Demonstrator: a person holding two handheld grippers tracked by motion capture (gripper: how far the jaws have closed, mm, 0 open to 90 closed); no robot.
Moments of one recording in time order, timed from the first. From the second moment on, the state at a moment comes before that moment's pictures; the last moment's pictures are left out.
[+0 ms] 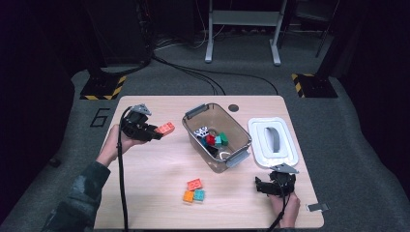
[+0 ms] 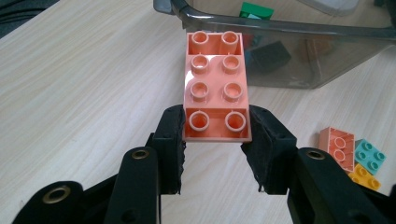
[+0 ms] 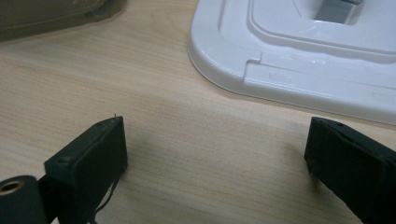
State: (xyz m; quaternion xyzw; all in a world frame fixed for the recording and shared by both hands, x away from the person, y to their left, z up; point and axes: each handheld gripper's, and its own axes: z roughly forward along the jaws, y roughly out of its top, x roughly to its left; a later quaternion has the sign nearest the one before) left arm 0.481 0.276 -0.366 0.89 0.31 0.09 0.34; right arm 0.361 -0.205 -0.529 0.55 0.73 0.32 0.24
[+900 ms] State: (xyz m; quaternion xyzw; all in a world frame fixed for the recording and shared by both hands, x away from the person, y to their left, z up) left arm 0.500 0.252 -0.331 0.90 0.28 0.09 0.33; right arm 0.361 -0.205 -0.529 0.55 0.73 0.32 0.24
